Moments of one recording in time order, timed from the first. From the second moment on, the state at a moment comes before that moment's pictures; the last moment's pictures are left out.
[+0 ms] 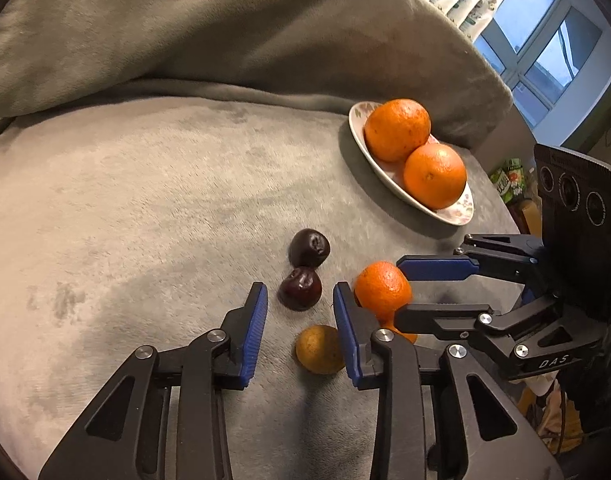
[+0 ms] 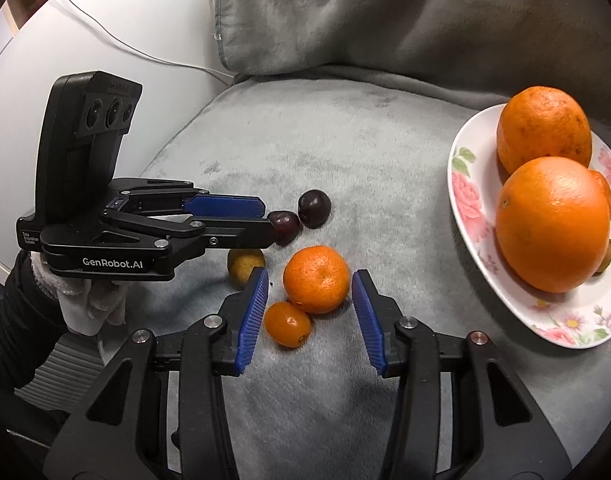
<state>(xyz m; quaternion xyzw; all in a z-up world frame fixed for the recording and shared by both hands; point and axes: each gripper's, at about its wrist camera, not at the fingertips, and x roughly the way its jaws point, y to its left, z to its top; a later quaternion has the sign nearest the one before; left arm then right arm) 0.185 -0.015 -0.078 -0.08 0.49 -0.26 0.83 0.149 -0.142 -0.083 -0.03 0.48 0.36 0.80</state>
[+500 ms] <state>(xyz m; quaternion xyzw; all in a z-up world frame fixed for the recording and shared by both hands) 0.192 -0.016 -0.085 -0.08 0.50 -0.26 0.82 0.156 -0.142 -0.092 -0.02 0.49 0.36 0.79</state>
